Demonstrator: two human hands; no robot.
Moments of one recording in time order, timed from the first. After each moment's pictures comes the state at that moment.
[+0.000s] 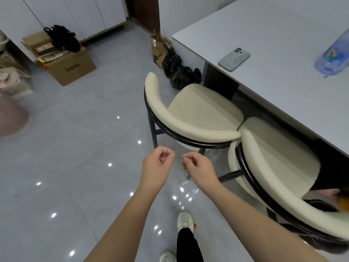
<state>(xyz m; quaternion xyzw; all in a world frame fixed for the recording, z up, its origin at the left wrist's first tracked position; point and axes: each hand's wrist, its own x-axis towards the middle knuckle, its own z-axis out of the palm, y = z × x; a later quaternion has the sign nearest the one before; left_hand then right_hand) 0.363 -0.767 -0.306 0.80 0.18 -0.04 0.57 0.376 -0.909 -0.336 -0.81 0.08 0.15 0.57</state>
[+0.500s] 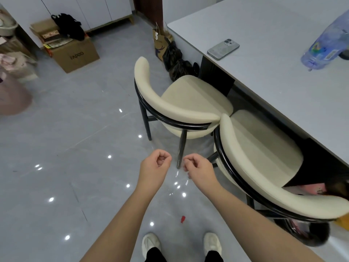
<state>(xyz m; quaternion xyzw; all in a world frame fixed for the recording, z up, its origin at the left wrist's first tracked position) 0.279 -0.850 -0.321 0.80 0.21 -0.03 0.56 0.303 -1.000 -0.348 -0.80 0.09 0.18 0.56</state>
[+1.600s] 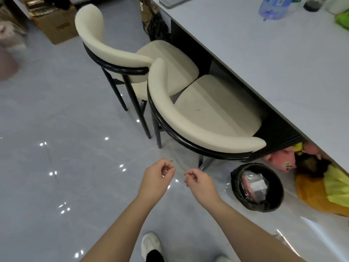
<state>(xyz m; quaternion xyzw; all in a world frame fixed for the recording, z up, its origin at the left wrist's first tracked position) 0.120 -1.157 -0.413 0.83 0.20 -0.09 0.51 0.141 -1.311 -0.455 -0.82 0.06 0.26 0.50</state>
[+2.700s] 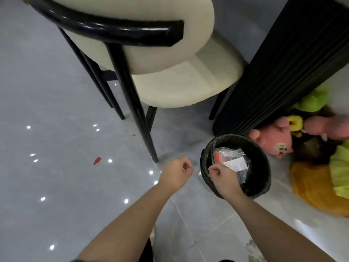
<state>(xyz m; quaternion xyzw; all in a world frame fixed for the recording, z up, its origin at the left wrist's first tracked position) 0.120 -1.447 -0.730 0.86 0.16 -0.18 0.46 0.143 -1.615 -0.744 -0.90 0.07 0.22 0.36</state>
